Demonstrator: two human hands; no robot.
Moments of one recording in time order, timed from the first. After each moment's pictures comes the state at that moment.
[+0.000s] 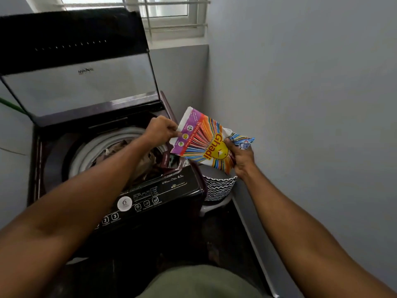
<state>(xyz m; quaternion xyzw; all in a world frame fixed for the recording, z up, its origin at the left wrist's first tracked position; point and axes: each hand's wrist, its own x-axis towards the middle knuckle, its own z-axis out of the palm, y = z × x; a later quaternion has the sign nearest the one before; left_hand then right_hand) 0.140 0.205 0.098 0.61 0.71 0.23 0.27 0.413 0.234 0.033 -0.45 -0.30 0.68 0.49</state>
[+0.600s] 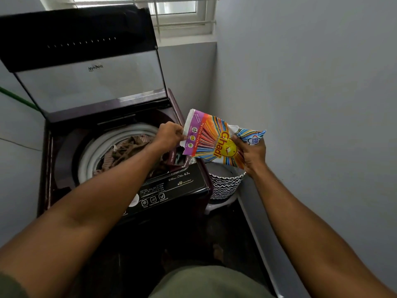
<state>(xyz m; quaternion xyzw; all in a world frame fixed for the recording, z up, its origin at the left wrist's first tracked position) 0.151 0.197 0.071 0.56 0.74 0.25 0.27 0.418 0.240 0.036 -0.52 -0.37 0.57 0.53</state>
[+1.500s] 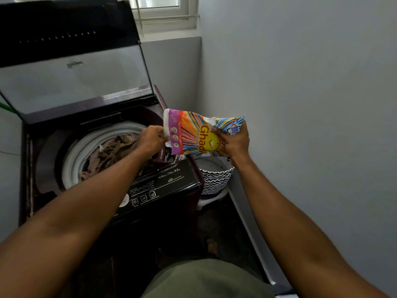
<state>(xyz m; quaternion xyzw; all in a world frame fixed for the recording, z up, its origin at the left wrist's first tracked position) 0.146 0.185 0.045 0.52 0.77 0.26 0.25 0.401 0.231 0.057 -0.58 -0.51 0.40 0.49</state>
